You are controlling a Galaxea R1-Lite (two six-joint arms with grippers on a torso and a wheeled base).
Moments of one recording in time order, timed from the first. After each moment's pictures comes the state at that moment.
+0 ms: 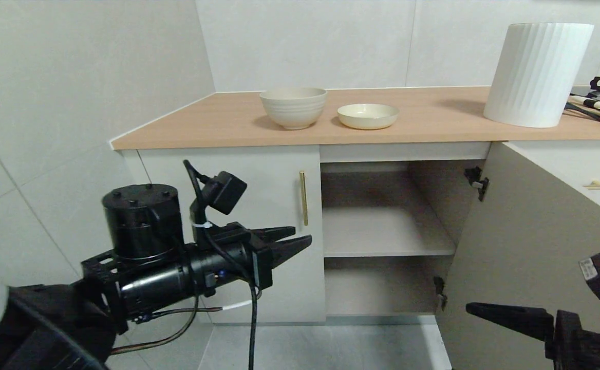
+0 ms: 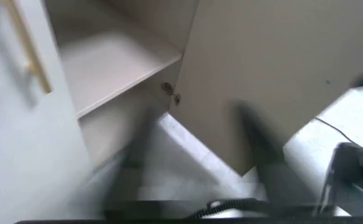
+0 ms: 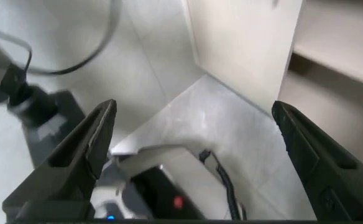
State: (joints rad) left arm -0.52 1.70 -0.60 -0.91 -0.40 -0.19; right arm 0.84 1.17 -0.30 -0.64 0.10 0.19
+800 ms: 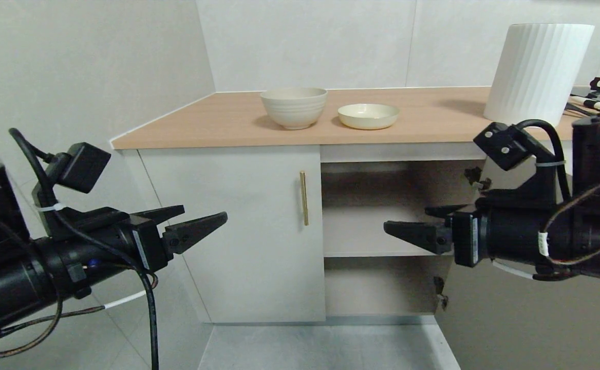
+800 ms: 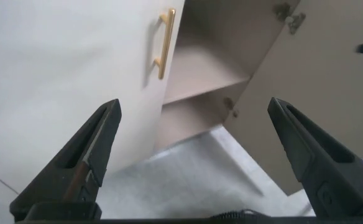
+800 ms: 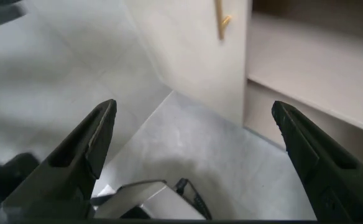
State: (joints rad) left arm -0.27 1.35 -0.57 -0.59 -0.29 -0.19; right arm 0.66 1.47 -0.91 -0.26 0.10 0.19
